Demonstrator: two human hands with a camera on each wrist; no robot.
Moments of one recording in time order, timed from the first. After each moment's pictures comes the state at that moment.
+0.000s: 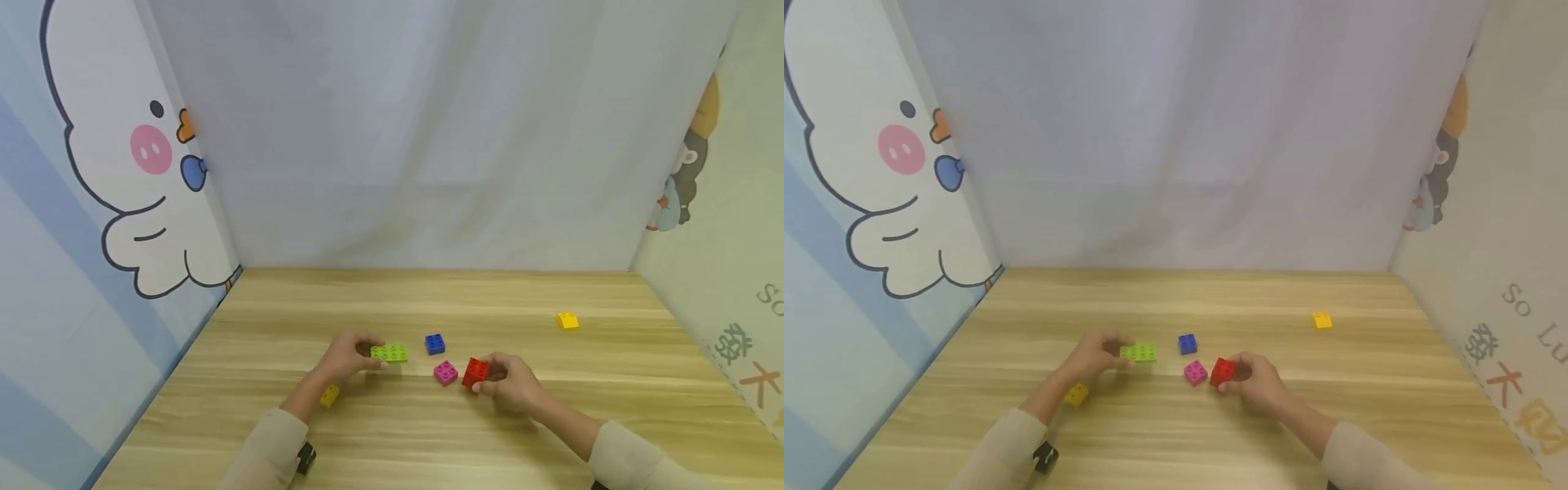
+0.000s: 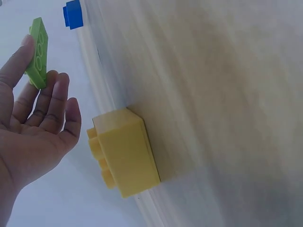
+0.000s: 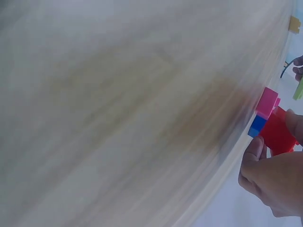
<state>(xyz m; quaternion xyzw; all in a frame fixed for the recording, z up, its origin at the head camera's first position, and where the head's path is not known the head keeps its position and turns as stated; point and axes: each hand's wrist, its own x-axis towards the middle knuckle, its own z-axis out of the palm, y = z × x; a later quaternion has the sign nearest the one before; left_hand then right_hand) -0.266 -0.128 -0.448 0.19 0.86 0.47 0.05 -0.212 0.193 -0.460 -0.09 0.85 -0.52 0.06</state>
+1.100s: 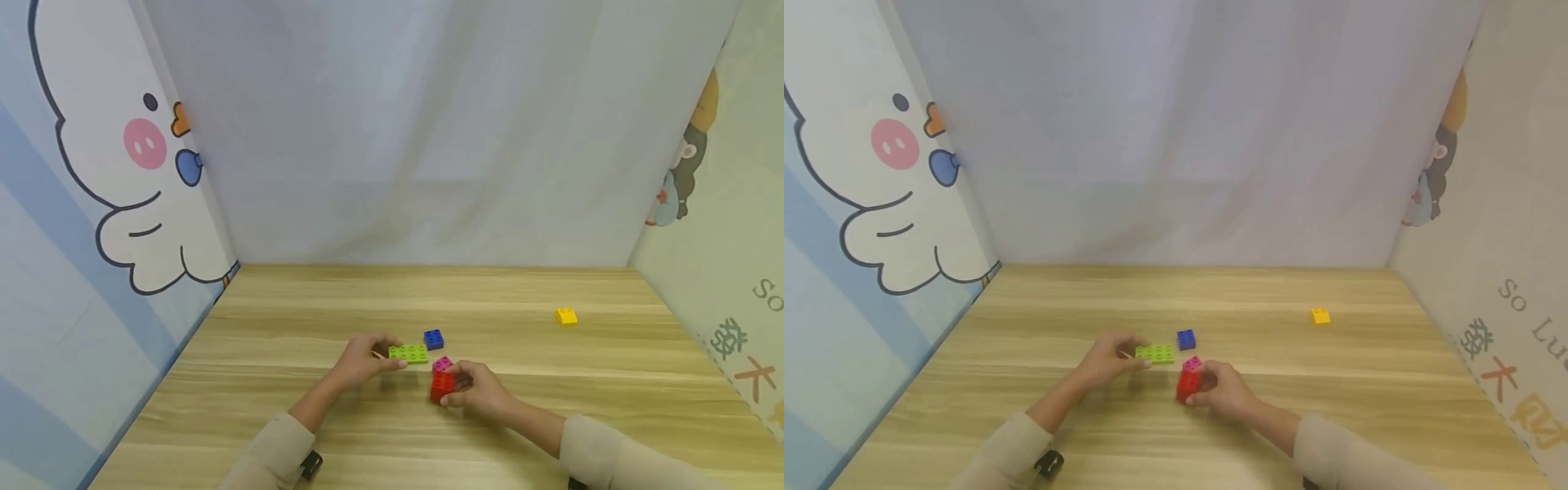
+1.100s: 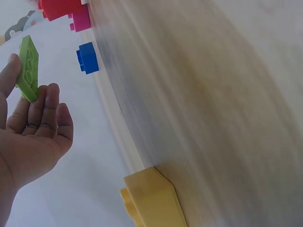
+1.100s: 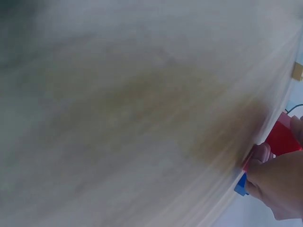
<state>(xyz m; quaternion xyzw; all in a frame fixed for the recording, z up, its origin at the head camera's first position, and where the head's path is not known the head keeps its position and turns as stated) -0.244 -0.096 -0.440 0.22 0.85 0.48 0.05 -0.203 0.152 -0.471 -0.15 0.82 -0.55 0.10</state>
